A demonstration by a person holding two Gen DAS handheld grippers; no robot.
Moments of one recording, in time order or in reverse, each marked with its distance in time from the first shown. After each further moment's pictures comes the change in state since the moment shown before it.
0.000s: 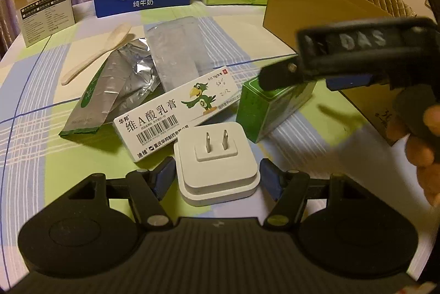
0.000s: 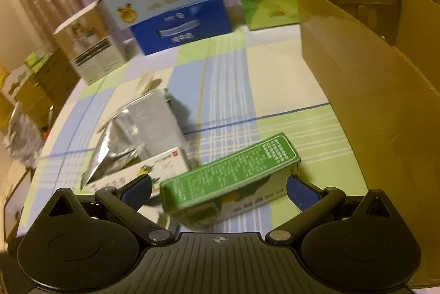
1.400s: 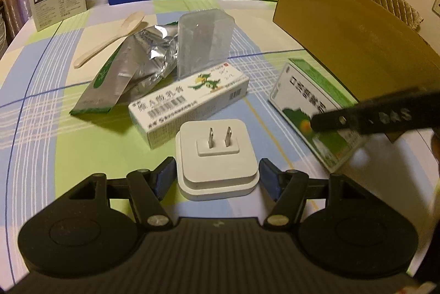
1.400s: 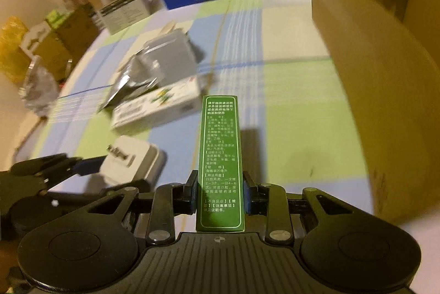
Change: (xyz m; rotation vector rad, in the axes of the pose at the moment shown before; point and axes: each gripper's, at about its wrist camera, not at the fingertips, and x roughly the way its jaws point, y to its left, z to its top) left arm -0.011 0.007 -0.012 -0.049 0.033 0.014; right arm -0.044 -0.013 -0.050 -0.106 0.157 0.093
